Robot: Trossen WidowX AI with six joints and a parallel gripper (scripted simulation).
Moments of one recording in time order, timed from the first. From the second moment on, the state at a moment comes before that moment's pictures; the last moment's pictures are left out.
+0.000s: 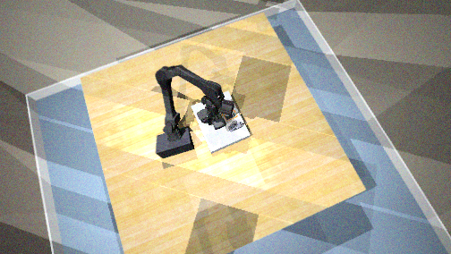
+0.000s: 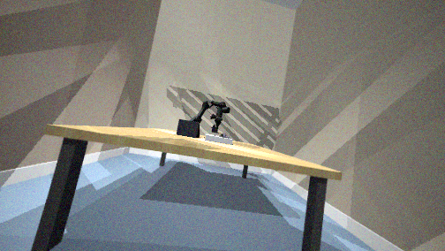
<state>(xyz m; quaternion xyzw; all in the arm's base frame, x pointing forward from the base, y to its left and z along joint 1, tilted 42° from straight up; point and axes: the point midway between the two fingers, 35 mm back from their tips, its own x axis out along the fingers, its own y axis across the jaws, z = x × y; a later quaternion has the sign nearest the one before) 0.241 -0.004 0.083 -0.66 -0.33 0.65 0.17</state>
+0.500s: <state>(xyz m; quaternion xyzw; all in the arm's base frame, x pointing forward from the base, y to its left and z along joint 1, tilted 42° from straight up) 0.282 0.006 0.086 -0.66 -0.33 0.65 0.17</state>
